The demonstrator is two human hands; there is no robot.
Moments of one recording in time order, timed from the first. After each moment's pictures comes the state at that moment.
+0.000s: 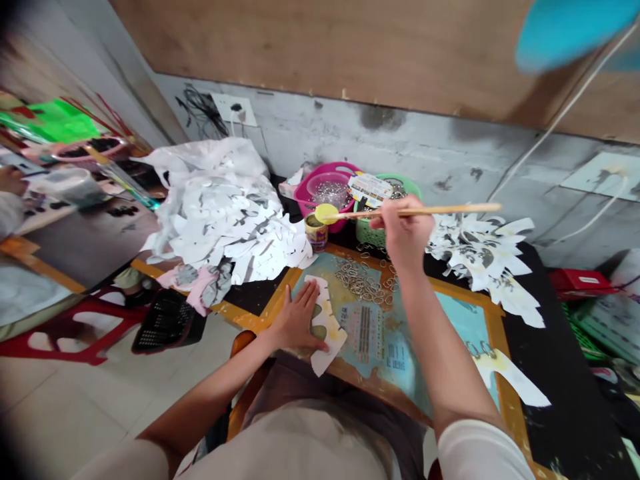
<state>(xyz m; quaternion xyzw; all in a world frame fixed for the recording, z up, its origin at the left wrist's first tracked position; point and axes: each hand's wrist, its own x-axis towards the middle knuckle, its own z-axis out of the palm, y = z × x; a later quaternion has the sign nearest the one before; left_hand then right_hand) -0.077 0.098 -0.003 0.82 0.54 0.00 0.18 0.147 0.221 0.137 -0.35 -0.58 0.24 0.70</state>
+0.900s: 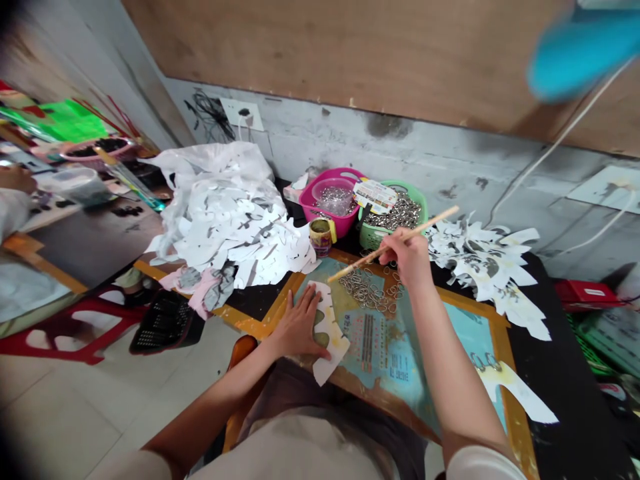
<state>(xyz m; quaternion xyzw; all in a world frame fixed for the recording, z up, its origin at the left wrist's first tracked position) -0.081 0.095 -0.015 0.82 0.55 0.06 0.15 0.172 0.225 0.105 -0.41 -0.53 0.47 0.58</state>
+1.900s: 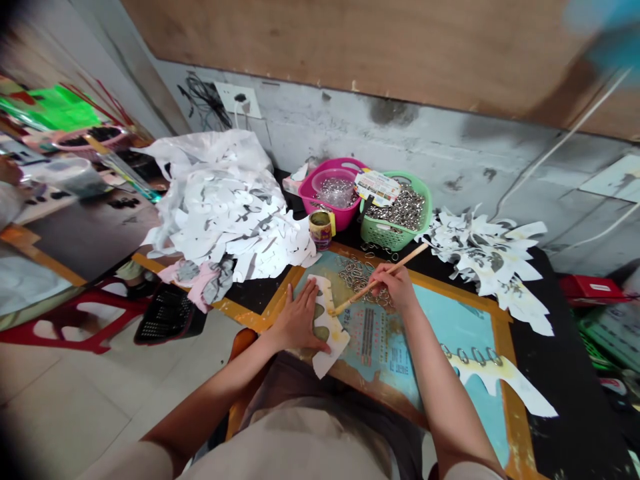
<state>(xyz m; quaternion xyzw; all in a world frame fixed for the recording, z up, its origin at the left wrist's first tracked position) -0.080 0.096 -0.015 0.82 0.55 0.04 0.16 0.182 0.192 0.020 -0.46 -0.52 0.56 0.45</state>
